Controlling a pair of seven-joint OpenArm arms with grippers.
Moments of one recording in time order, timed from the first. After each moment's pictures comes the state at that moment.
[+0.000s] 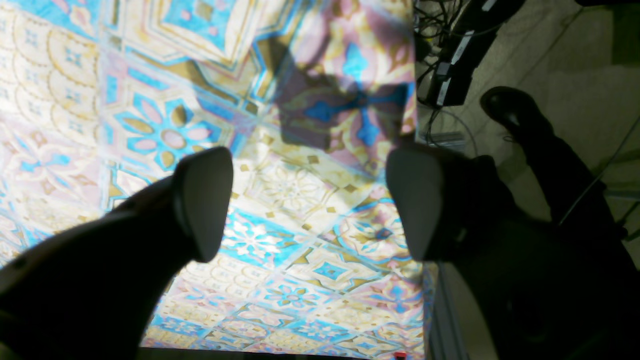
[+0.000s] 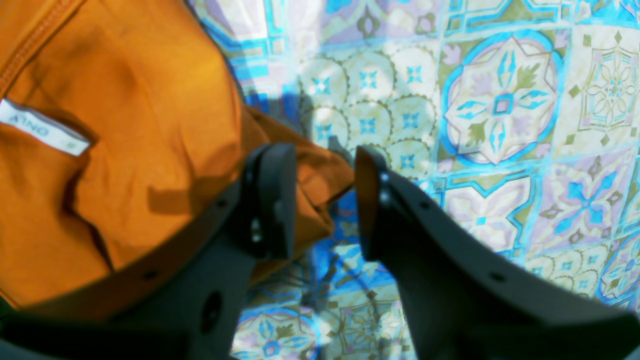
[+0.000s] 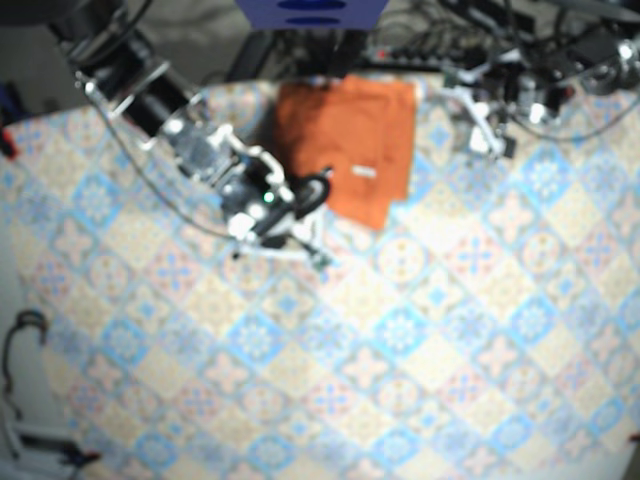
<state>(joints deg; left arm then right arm) 6.0 -58.1 50.7 113.5 4.4 -39.0 52.2 15.9 12.1 -45.3 88.8 12.4 -0.4 -70.1</state>
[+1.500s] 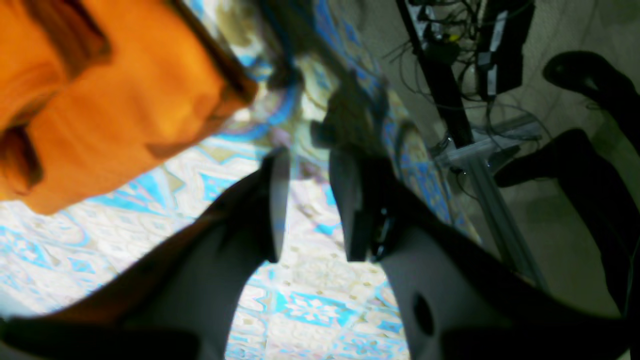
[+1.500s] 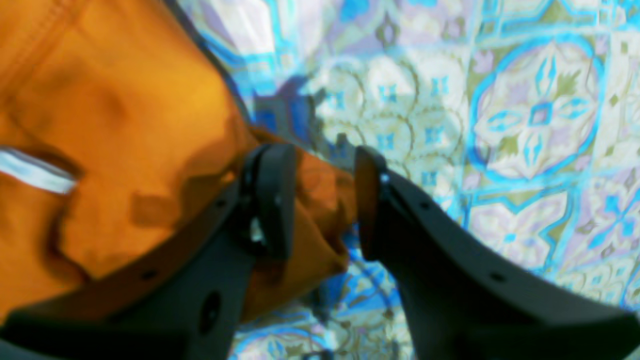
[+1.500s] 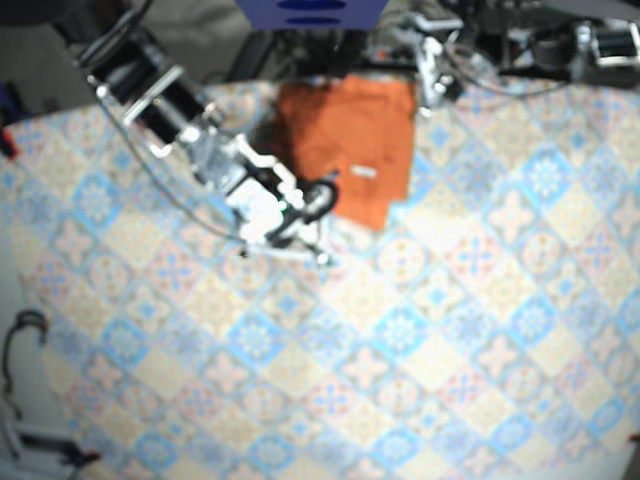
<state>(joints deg) 1.7 -49.8 72.2 113.1 23.2 -39.4 52.2 17.0 9.0 -45.2 80.2 12.4 -0.4 -67.5</state>
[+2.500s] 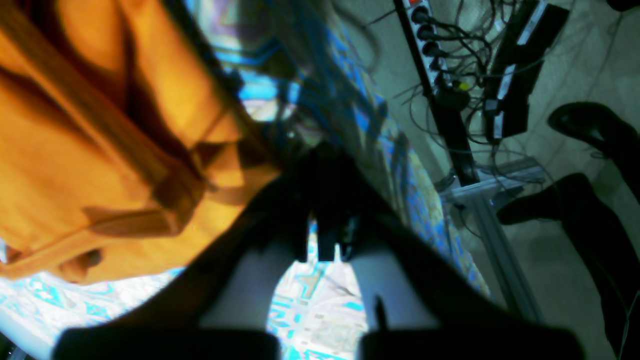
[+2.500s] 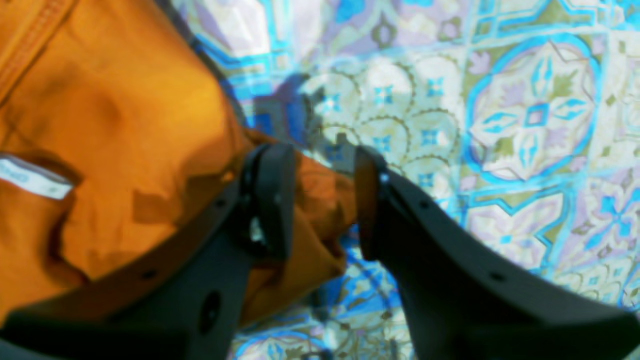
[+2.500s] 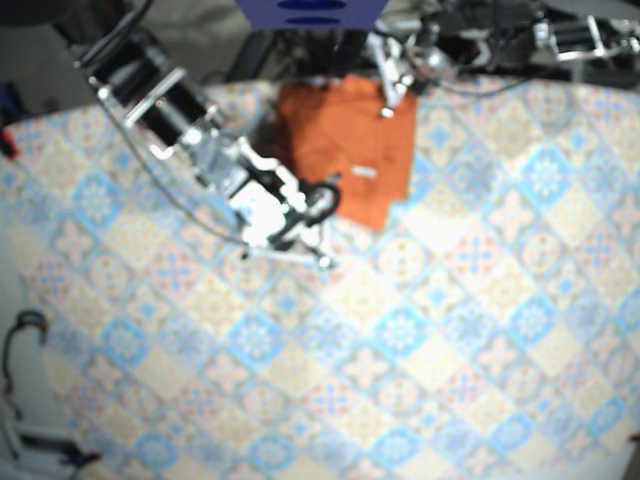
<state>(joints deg) 1.6 -39.7 71.7 106.2 23.5 -39.2 52.0 17.6 8.4 -45.2 79.8 12.3 -0.4 -67.5</state>
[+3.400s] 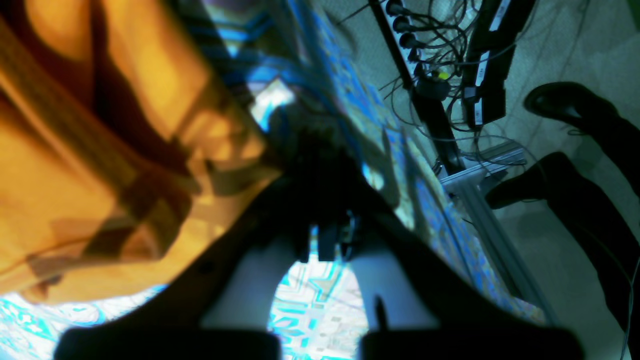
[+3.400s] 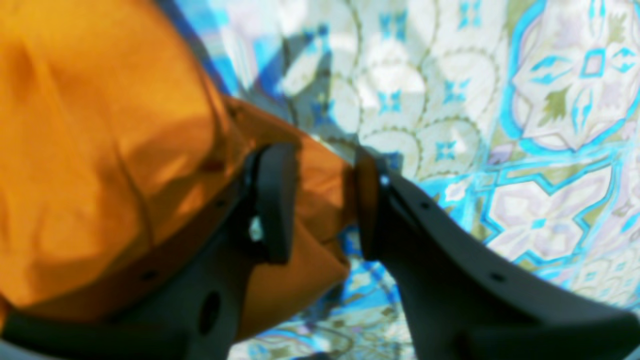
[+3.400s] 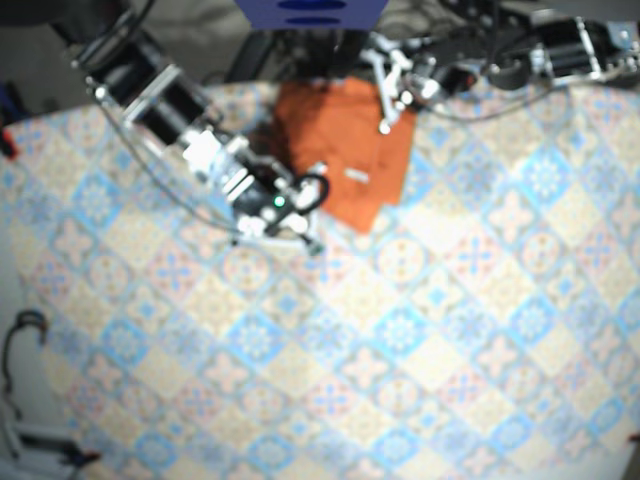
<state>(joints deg) -5.3 -38.0 71.9 101.5 17.8 -42.6 51.3 17.3 10.0 -48.6 73.0 12.4 -0.4 -65.1</state>
